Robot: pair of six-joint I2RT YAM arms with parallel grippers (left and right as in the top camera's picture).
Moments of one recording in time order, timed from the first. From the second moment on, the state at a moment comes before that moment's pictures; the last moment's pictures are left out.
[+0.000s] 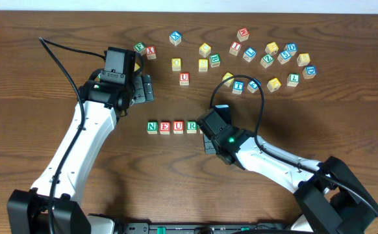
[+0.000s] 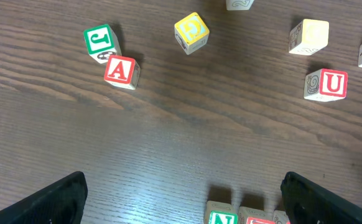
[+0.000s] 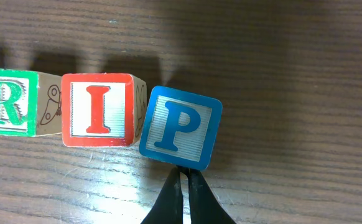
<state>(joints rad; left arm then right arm) -0.21 1.52 1.21 -0.73 -0.16 -0.33 0.74 1.68 0.86 -0.35 0.24 0.59</state>
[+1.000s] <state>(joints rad) -0.21 1.52 1.21 -0.73 -0.16 -0.33 0.74 1.68 0.86 -0.35 0.26 0.53</state>
